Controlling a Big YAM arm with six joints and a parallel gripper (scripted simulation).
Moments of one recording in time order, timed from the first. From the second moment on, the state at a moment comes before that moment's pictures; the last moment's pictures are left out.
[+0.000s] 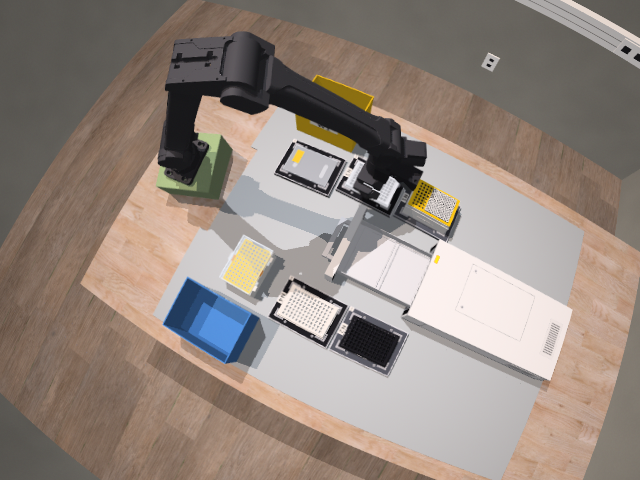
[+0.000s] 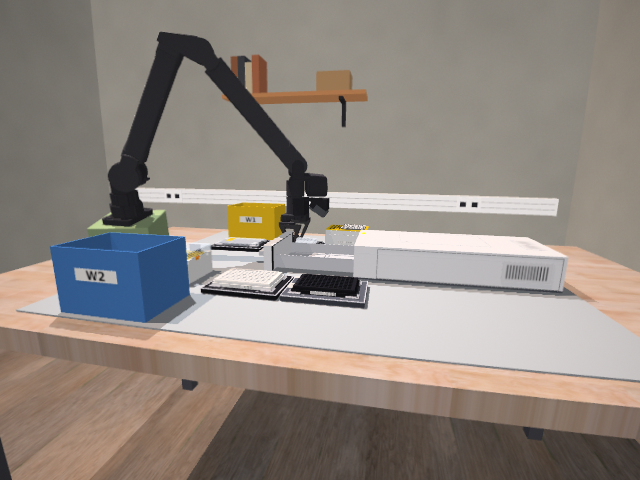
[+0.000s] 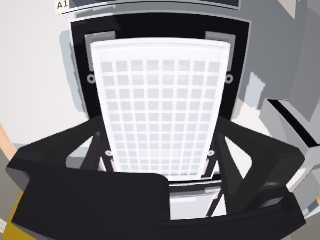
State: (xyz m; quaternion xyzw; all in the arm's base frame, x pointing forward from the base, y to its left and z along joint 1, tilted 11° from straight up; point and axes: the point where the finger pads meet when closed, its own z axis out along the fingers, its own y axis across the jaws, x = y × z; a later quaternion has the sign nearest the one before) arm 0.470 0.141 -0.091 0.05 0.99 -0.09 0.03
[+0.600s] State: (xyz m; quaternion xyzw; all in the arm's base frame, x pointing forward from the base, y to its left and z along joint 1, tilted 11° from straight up) arm 0.470 0.140 -0.091 0.05 0.99 -0.09 0.03
